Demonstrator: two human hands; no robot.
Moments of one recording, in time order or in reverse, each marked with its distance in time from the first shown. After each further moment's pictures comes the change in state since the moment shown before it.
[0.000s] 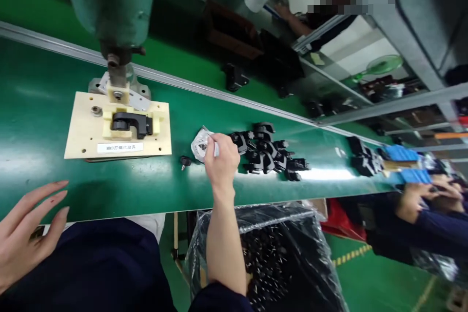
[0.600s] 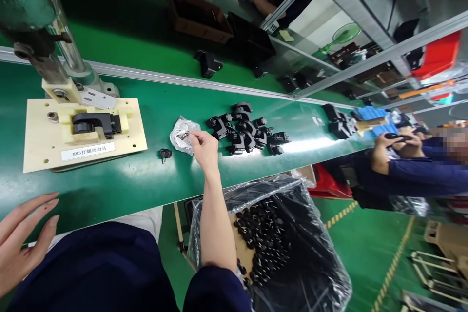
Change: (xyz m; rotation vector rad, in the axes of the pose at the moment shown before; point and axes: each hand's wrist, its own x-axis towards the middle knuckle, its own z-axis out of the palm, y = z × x) left_hand 0.005 -0.001 0.011 0.004 -0.120 0.141; right_hand -0.016 0.052 0.009 0.423 -0.189 0.489
